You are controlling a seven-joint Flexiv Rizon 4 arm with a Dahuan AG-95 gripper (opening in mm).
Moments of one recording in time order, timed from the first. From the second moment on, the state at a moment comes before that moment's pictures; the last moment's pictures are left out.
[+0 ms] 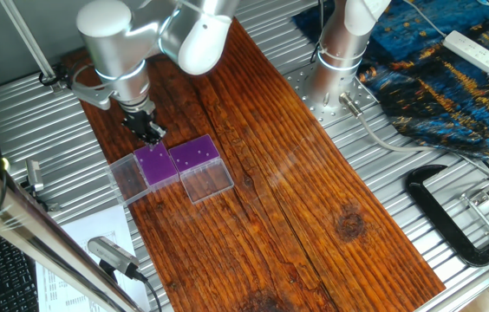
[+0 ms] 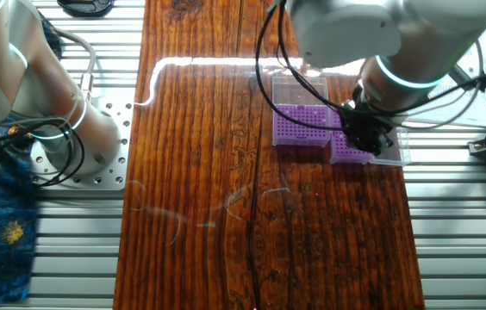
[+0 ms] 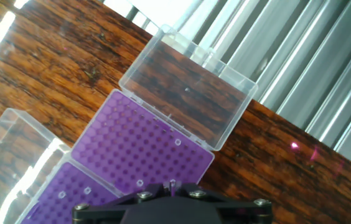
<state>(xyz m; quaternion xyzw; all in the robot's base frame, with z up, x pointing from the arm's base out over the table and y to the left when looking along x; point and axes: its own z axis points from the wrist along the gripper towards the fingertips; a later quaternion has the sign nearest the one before) 0.585 -0.032 0.064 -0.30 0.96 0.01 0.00</state>
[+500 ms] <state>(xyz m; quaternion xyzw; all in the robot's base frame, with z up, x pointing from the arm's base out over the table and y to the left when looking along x) 0.587 -0.033 0.062 -0.30 0.95 0.02 0.00</state>
